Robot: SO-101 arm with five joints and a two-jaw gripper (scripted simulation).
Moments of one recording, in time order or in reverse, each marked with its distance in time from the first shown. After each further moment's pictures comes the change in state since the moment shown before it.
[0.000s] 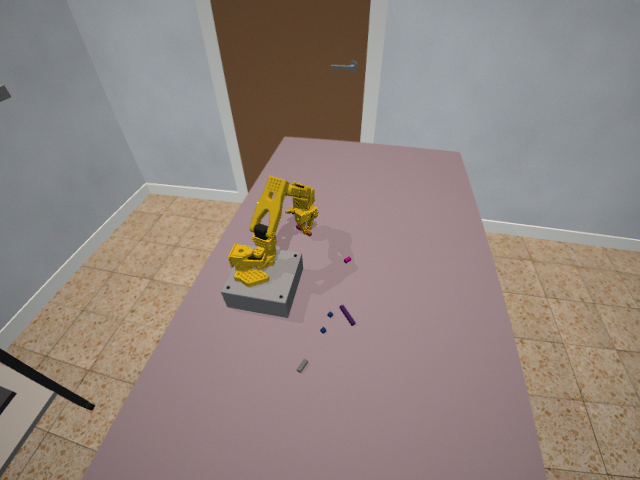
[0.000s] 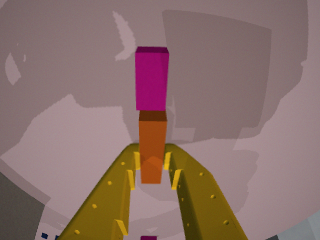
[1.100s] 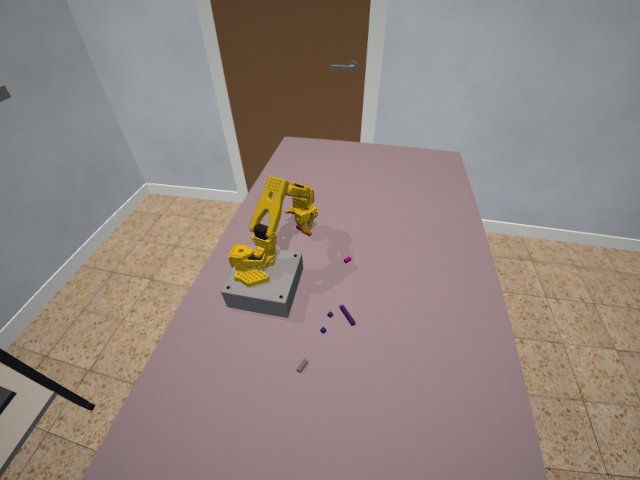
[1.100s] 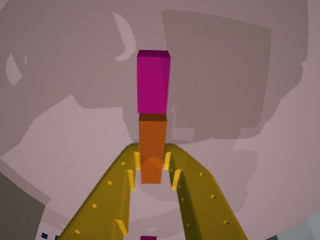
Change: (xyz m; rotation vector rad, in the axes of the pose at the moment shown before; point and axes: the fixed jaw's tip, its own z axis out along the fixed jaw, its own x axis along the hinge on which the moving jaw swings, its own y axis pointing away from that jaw) arm -0.001 0.000 0.000 0.000 0.000 -0.003
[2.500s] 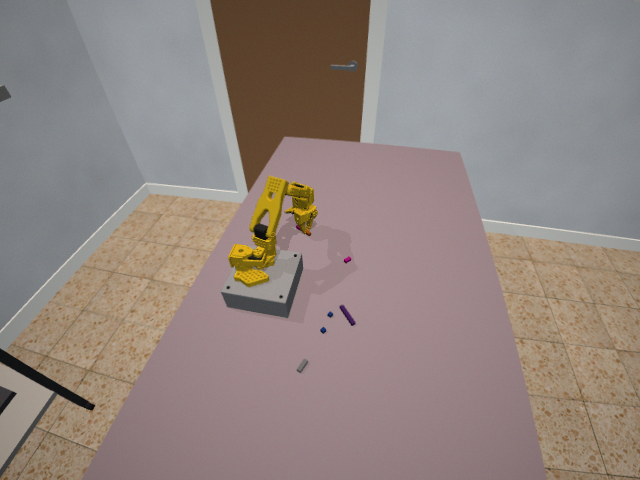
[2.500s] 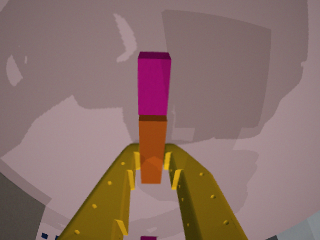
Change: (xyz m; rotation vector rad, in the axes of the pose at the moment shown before) arm -0.001 0.000 0.000 0.000 0.000 -0.001
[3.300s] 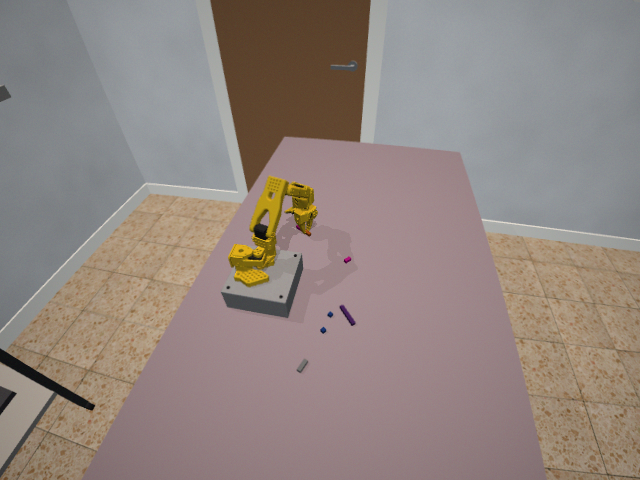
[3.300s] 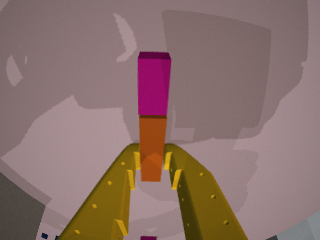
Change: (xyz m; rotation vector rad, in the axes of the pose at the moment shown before) arm 0.000 0.000 0.000 0.000 0.000 0.000
